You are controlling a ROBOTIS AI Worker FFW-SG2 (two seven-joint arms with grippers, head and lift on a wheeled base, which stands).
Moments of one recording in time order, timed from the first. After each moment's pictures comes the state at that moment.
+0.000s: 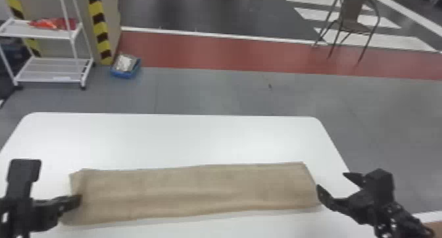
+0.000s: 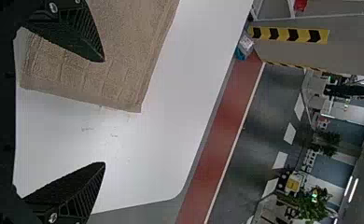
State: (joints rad) left arm 0.05 0.22 0.07 -1.54 0.06 0.83 -0.37; right arm 0.21 -0.19 -0.51 -1.48 0.28 0.07 0.65
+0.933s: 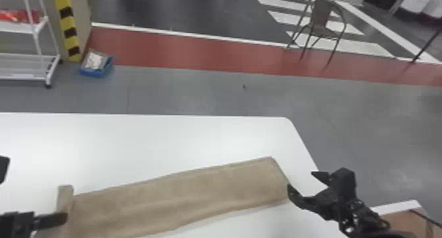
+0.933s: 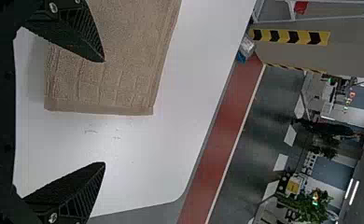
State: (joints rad) left arm 0.08 0.17 0.08 -1.92 0.14 1.36 -0.43; right arm 0.21 -0.20 -0.51 -1.45 0.27 0.05 0.65
